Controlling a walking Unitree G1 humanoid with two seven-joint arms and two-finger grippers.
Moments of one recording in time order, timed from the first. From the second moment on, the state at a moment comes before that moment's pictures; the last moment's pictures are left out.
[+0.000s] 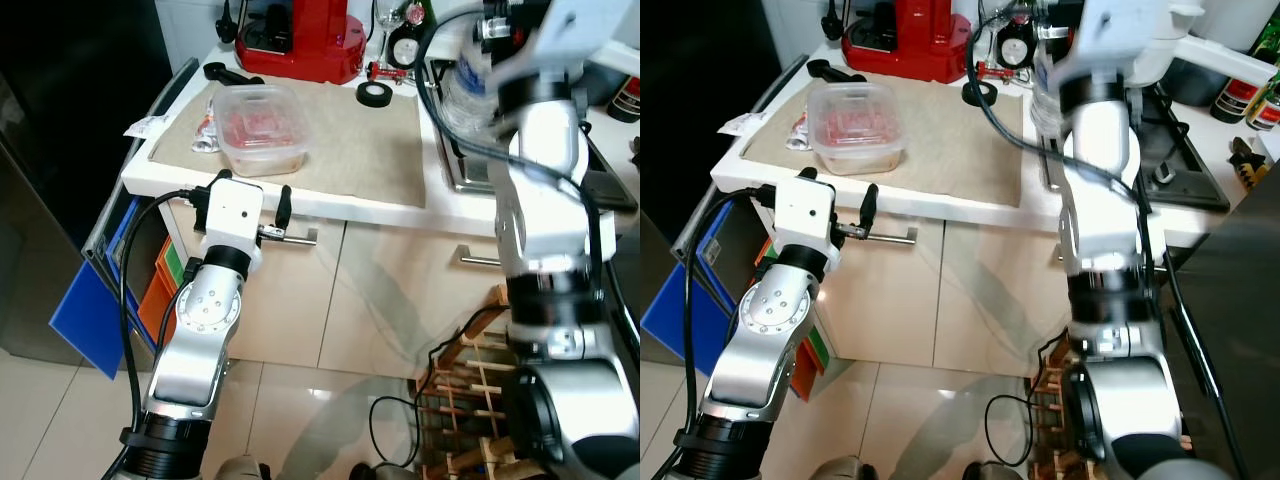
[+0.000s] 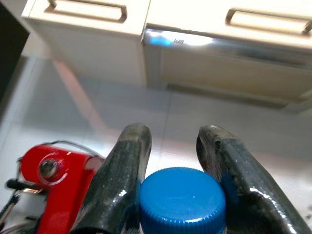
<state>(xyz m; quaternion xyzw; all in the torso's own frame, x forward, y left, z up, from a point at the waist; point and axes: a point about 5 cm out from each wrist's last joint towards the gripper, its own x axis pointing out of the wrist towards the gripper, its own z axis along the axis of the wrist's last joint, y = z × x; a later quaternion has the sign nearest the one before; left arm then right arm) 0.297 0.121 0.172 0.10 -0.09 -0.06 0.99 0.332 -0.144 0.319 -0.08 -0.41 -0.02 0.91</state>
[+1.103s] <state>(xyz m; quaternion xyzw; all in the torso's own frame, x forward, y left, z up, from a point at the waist) 0.301 0.119 0.169 0.08 -0.09 -0.06 0.99 0.328 -0.129 0.318 -0.10 -0.41 0.00 0.91</state>
